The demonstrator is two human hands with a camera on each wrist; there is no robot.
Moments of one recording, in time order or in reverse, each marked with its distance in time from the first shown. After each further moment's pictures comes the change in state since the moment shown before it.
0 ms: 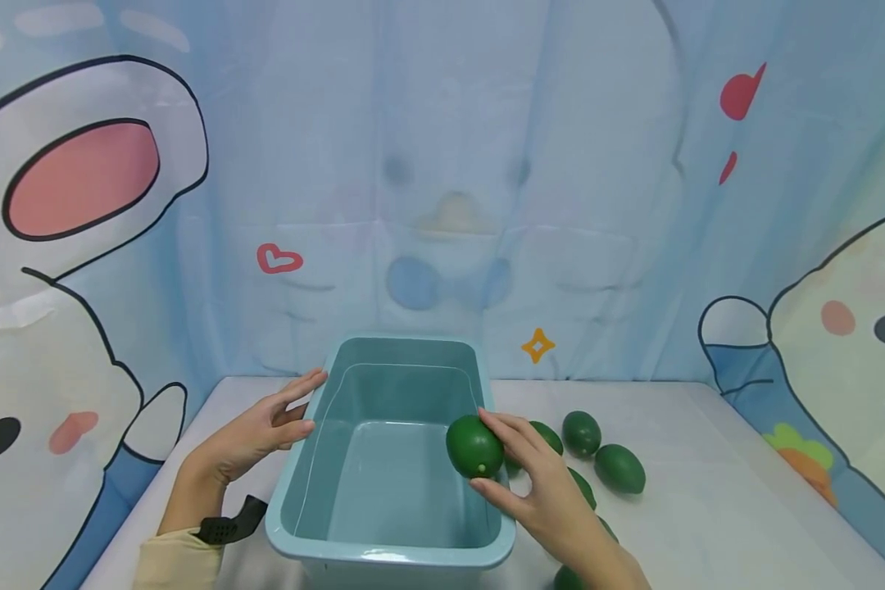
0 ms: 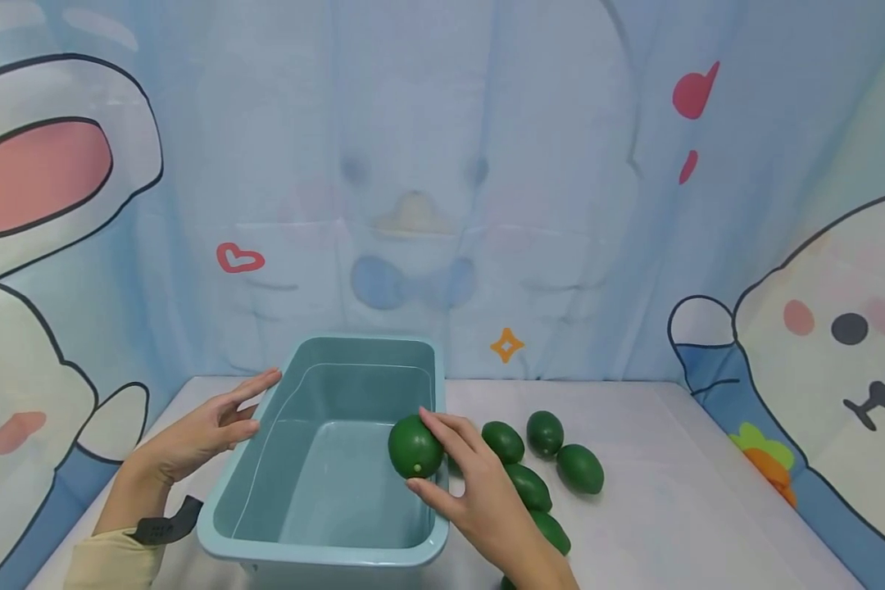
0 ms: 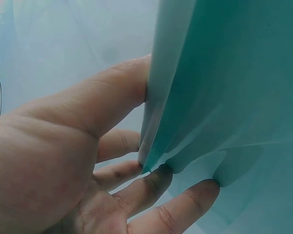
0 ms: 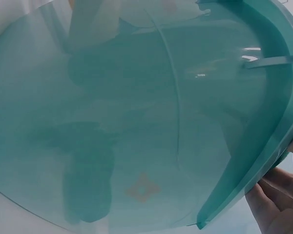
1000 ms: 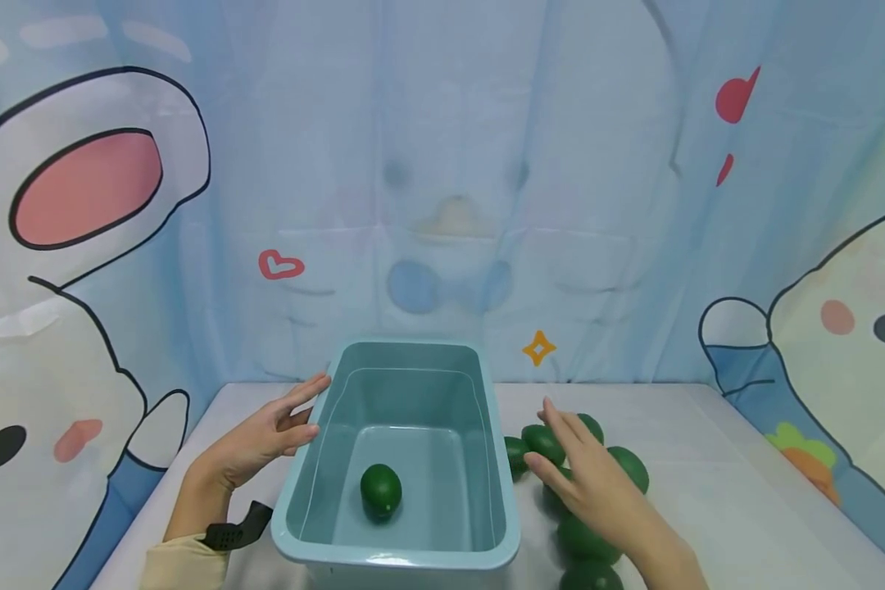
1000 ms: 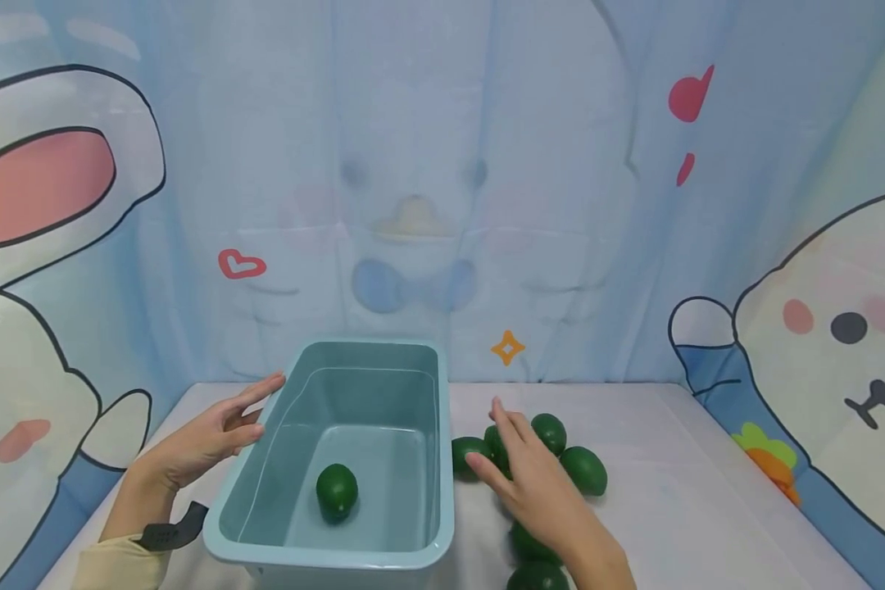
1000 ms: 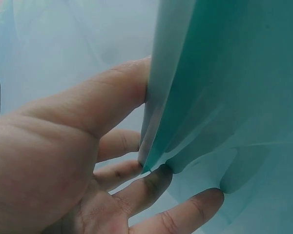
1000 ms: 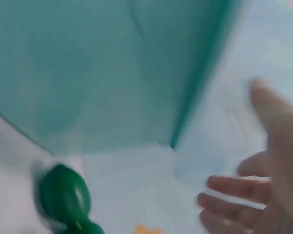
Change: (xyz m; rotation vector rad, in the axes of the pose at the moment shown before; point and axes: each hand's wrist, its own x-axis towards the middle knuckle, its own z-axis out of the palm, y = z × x) left_hand 0.002 -0.002 -0.001 -0.053 -0.036 0.015; right_hand -0.005 0.034 -0.036 -0.282 -0.185 0.267
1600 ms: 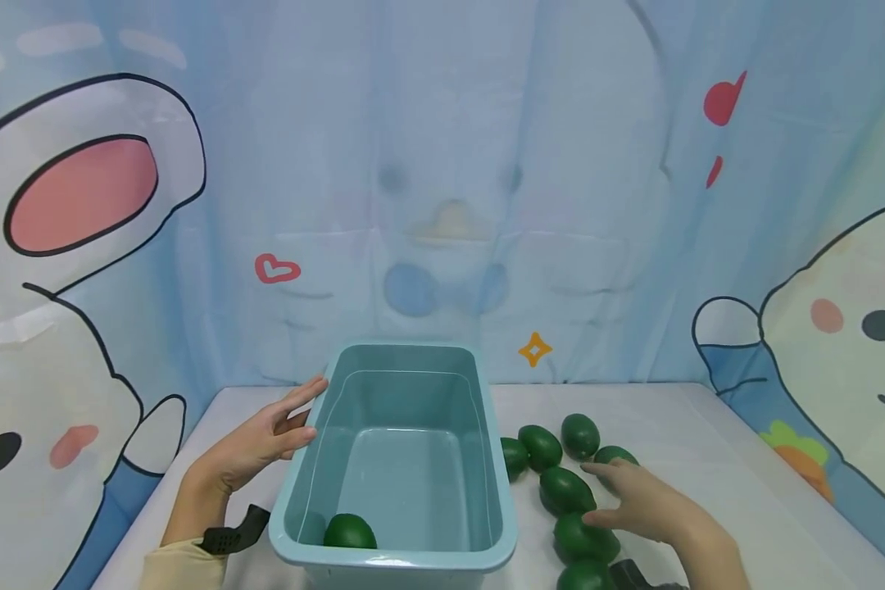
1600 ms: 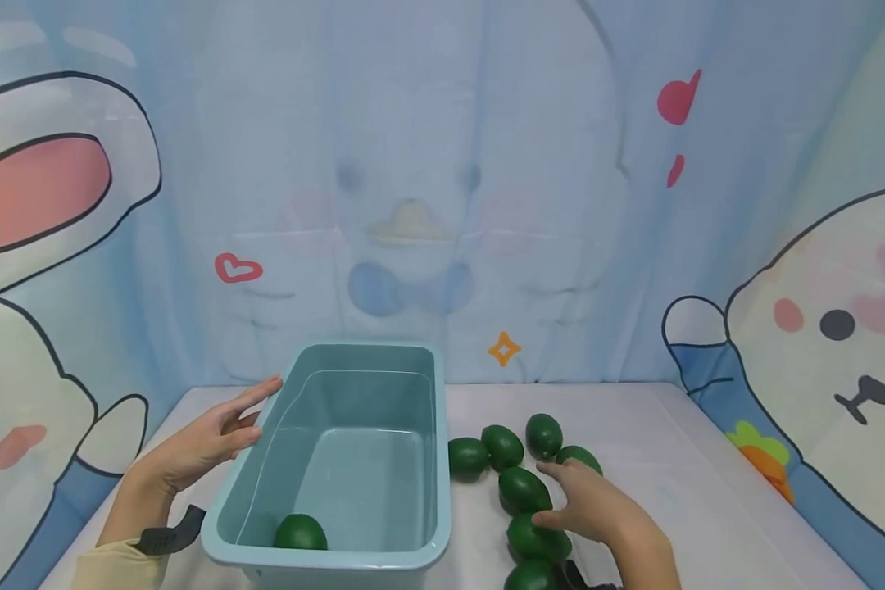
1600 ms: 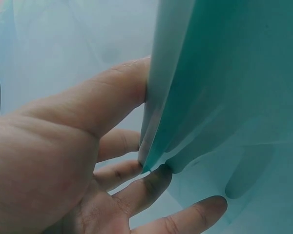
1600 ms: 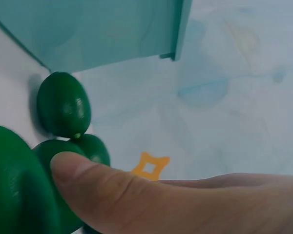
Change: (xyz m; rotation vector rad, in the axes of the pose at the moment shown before) left_hand -0.002 0.001 0.001 0.040 0.012 -0.017; right_hand -0.008 0.079 -0.015 -0.002 -0.442 0.303
